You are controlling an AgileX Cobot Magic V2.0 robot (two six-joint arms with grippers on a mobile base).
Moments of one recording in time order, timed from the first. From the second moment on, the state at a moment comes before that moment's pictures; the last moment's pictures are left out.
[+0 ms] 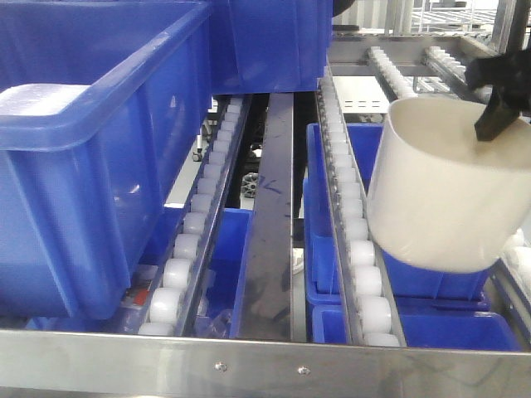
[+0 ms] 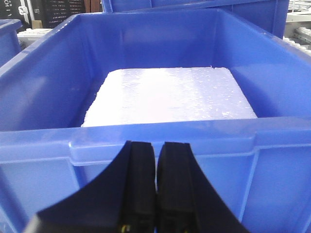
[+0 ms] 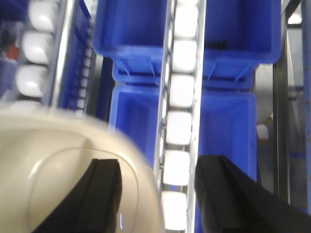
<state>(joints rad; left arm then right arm) -0.16 -0.01 0.01 -0.07 0.08 0.10 0.09 1.46 -0.89 0.00 0.23 0.14</state>
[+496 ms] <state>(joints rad) -0.16 -0.01 0.01 -0.07 0.08 0.10 0.09 1.09 -0.89 0.00 0.27 0.14</state>
